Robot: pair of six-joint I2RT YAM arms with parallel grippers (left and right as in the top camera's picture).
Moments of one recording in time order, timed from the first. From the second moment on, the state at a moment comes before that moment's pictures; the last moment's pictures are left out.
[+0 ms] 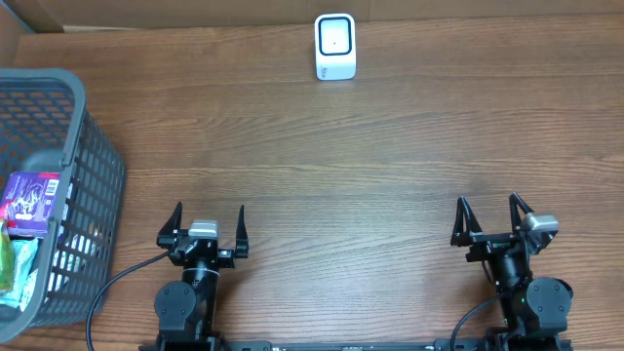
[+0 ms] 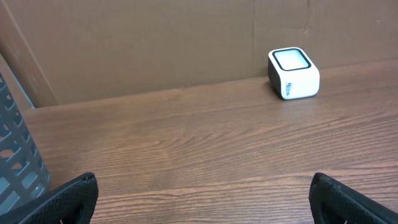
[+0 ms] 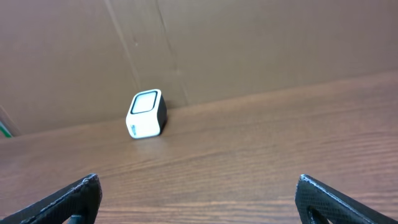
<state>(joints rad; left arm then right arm) -0.02 0.02 0.01 -0.08 0.00 0.12 0.03 0.02 0.02 -0.03 -0.12 0.25</state>
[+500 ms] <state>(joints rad) -0.02 0.02 0.01 -0.05 0.05 0.11 0.03 0.23 0.02 -0.03 -0.12 0.25</state>
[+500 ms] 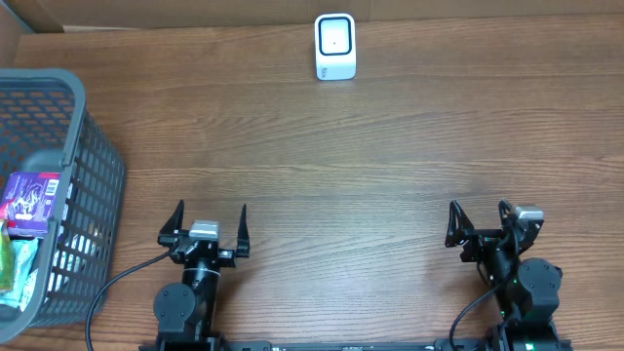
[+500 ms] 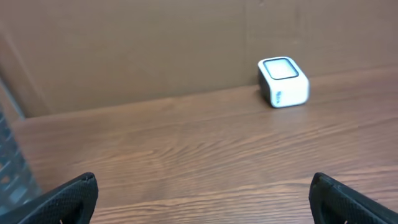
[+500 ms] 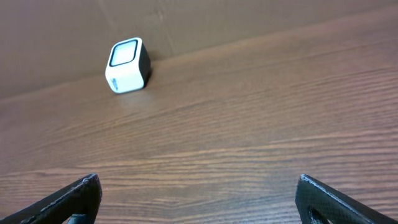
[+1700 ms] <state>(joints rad) -0.02 1.24 1.74 -1.36 0.24 0.11 0.03 0.97 1.25 -0.98 -0.28 0.15</state>
